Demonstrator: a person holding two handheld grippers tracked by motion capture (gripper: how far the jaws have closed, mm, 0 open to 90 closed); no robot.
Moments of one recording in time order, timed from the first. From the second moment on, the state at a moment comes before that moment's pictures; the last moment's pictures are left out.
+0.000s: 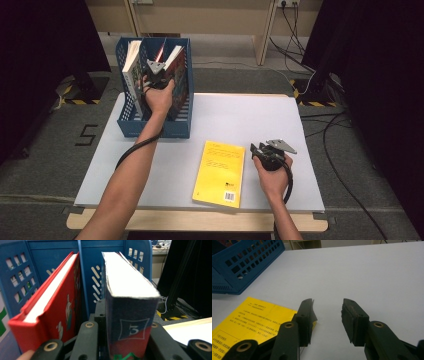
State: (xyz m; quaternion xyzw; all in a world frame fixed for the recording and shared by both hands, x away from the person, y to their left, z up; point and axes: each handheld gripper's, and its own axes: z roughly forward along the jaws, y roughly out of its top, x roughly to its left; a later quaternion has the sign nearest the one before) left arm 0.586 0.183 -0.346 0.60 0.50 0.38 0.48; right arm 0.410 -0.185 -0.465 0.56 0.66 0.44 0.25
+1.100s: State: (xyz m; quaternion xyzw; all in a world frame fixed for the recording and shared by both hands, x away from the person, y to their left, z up) left arm 0.582 0.177 -0.364 0.57 0.52 0.42 0.48; right arm 0.408 -0.180 -0.470 0.56 0.66 0.44 0.25
